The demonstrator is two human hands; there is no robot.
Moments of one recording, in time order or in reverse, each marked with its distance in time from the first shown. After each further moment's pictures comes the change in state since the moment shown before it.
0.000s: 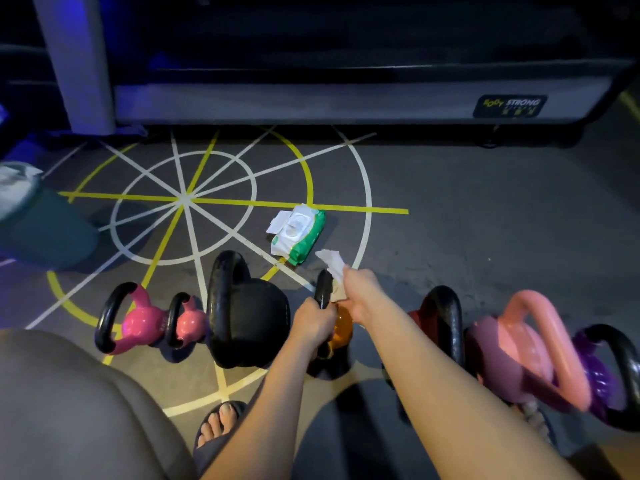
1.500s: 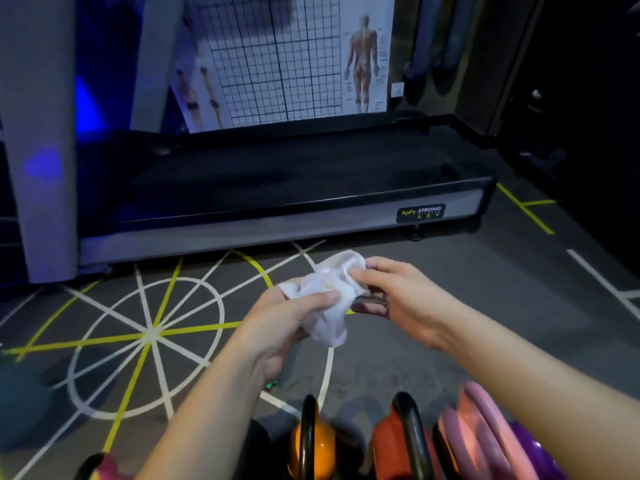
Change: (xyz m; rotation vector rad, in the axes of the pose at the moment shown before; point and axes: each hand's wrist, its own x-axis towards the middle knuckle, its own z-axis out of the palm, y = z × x) left_hand -0.154 0.266 -0.123 -0.446 -0.385 0.397; right_hand -0.182 -0.225 -0.107 0.024 -0.343 -0.538
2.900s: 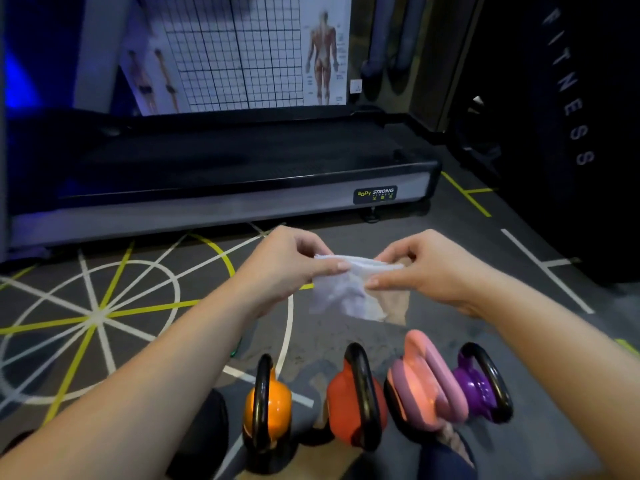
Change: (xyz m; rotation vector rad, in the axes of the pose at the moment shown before) left_hand -0.008 -0.038 0.044 0.559 -0.191 0.334; right_hand -0.113 0.010 -0.059 -0.842 0.231 -0.077
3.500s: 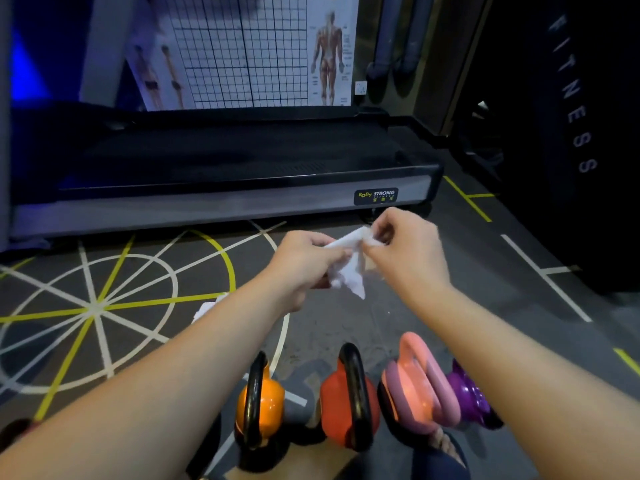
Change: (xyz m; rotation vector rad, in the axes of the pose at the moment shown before) left_hand 0.022 0.004 0.039 -0.316 0.137 -0.248; right_hand 0.028 0.001 0.029 -0.176 0.559 -0.115
